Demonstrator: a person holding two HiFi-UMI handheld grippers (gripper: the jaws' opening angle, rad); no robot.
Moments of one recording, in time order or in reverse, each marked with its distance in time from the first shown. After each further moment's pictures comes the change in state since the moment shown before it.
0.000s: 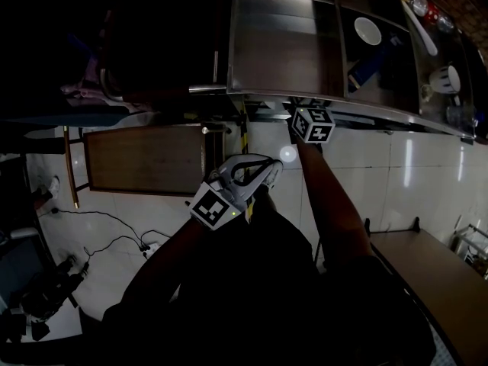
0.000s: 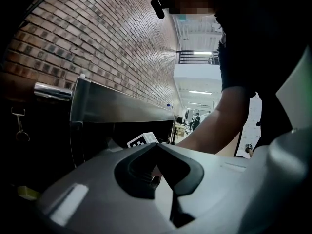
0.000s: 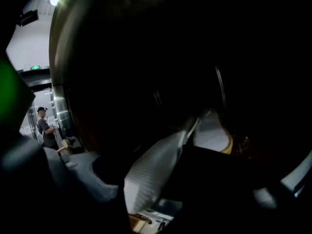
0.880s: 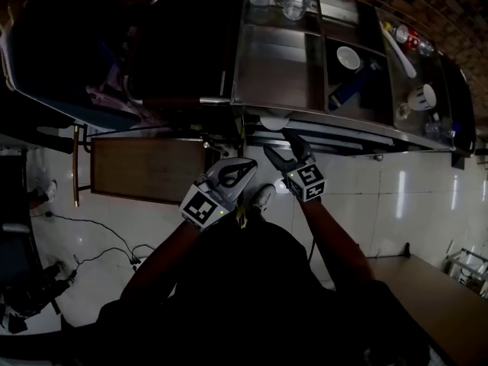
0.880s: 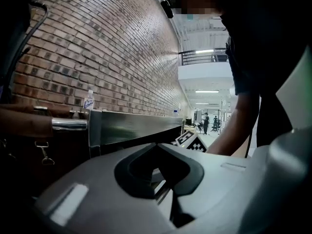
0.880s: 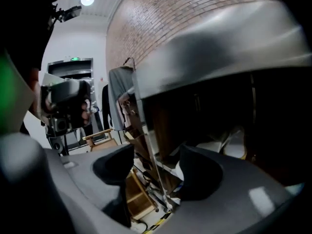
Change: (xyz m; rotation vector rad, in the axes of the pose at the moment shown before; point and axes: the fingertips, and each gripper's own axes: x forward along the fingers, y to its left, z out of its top) left arm -0.027 0.003 0.039 0.043 -0.035 0.120; right arm -0.123 0.110 0.004 -0.265 0.045 0.316
